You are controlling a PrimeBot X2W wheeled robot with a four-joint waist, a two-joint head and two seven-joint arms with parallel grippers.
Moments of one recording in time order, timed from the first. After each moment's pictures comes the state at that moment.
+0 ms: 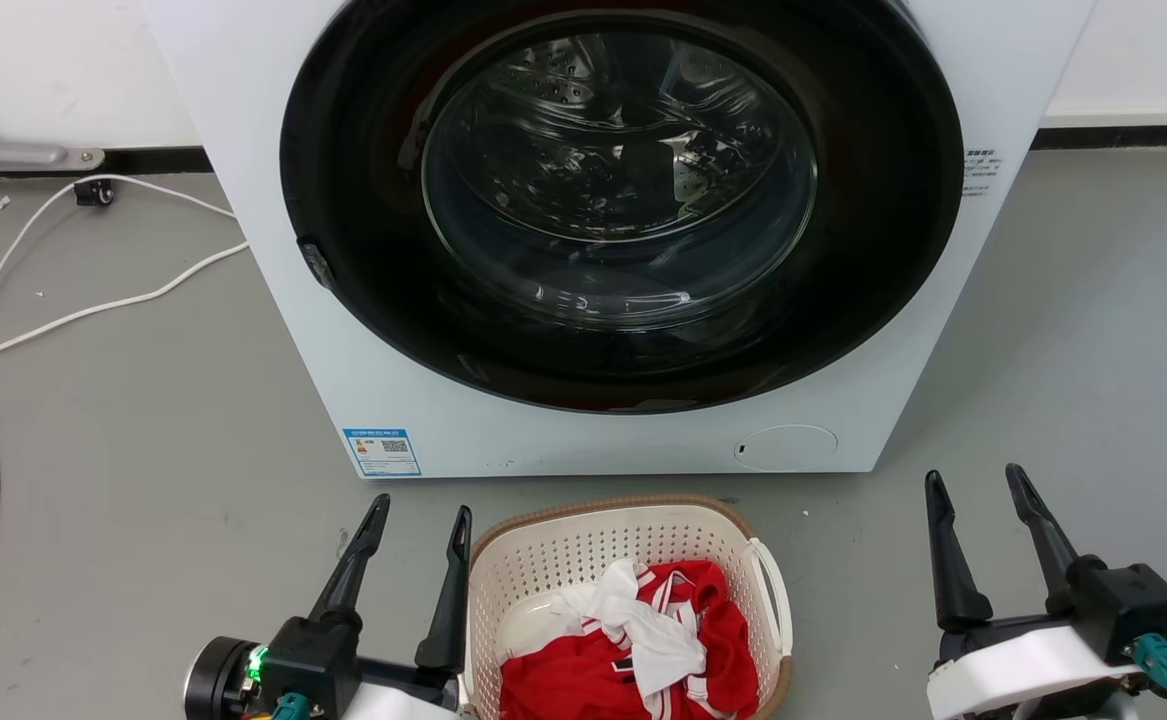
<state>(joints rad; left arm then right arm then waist) 0.07 0.06 -0.17 0.00 -0.10 -0.07 -0.26 0.01 -0.05 0.00 0.11 0.09 0.13 -0.26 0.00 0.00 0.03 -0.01</state>
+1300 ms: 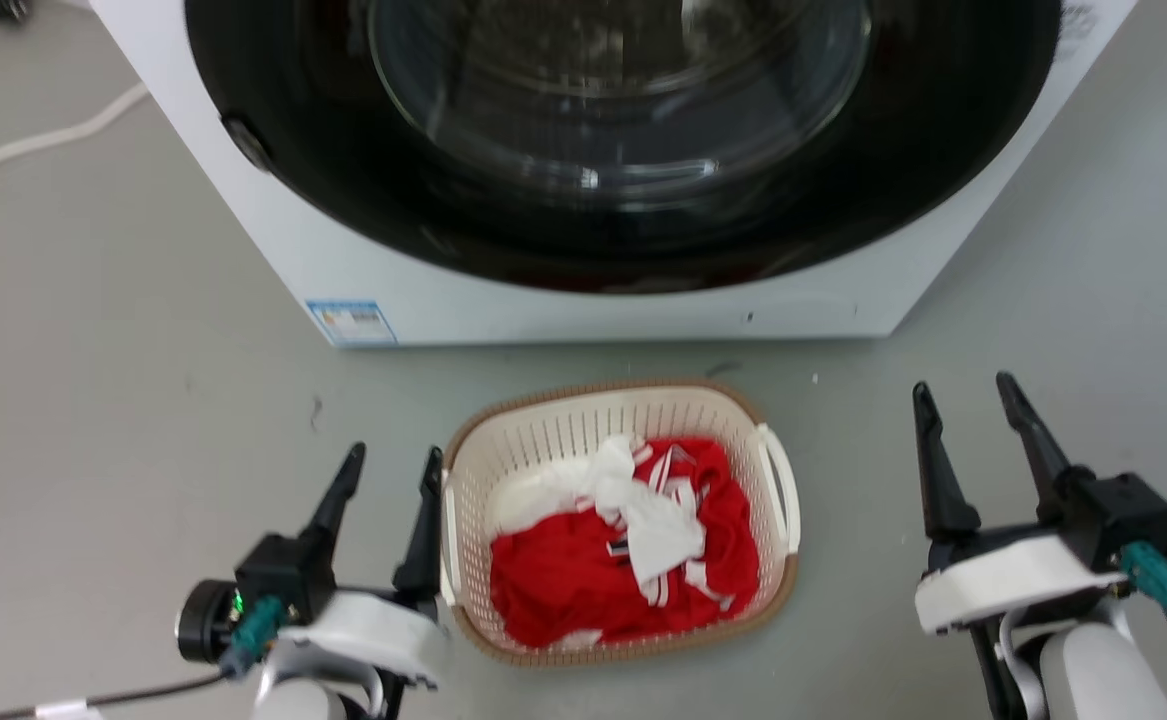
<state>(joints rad) -0.08 0.05 -0.11 0.19 -0.14 -0.10 -0.26 -0.14 -0.05 0.01 0.17 0.05 0.13 -0.26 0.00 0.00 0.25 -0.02</state>
